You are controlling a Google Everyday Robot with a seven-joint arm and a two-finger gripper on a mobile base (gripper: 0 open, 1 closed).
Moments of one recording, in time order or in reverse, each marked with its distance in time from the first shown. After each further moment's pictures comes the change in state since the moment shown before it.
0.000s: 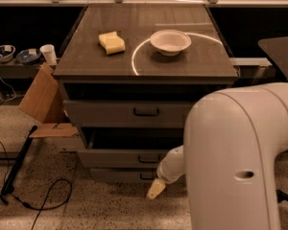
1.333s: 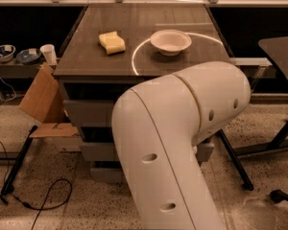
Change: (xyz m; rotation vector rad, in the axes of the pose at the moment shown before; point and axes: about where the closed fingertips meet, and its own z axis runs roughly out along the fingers) arm -0.003 -0.046 0.008 0.150 0.086 0.061
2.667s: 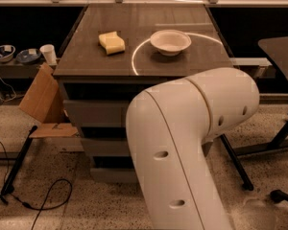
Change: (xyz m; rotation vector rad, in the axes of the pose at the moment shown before) arm -0.008 -0.029 0.011 0.033 -0.052 -0.013
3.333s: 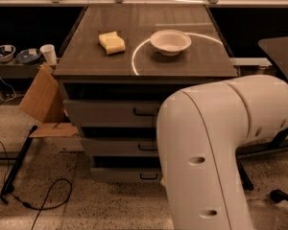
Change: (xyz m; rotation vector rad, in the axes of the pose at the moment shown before) arm 0.042 -0.008 -0.015 -0.033 0.046 0.045
